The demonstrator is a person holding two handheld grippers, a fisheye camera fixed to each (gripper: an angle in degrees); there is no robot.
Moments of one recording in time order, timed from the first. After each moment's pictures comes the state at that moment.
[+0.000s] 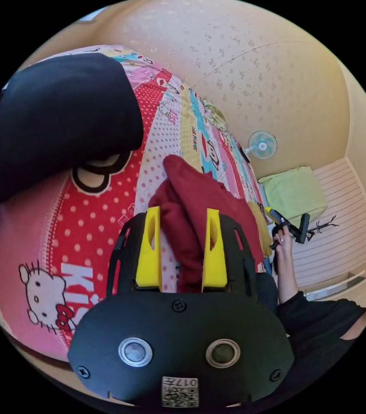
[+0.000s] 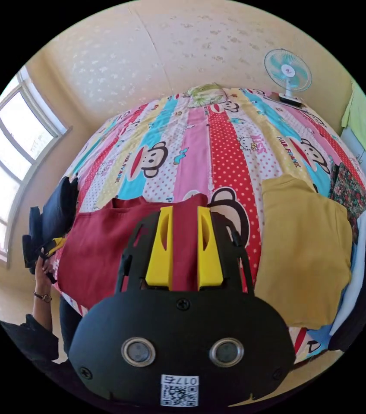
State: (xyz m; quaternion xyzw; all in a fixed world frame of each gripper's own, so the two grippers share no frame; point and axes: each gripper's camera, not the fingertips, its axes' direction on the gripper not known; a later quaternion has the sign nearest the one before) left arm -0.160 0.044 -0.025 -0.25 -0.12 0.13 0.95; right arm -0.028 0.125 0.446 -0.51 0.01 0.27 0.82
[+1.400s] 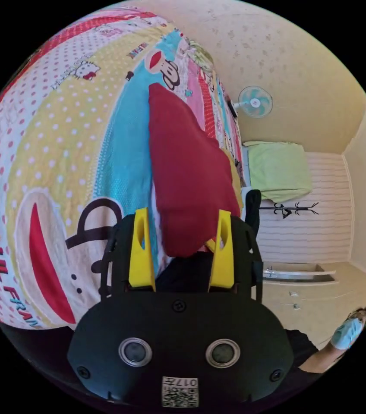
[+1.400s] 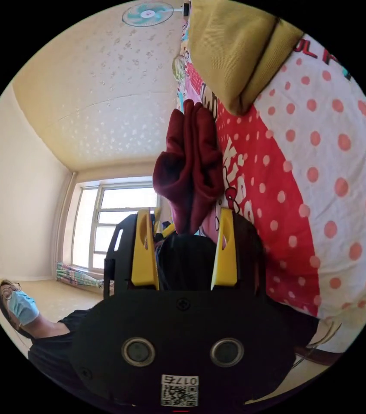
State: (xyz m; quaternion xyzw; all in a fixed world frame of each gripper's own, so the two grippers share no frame) left arm -0.196 0.184 0.133 -0.47 -0.07 0.02 0.88; right arm 0.012 0.312 0.057 -0.28 -0.20 0.73 0.59
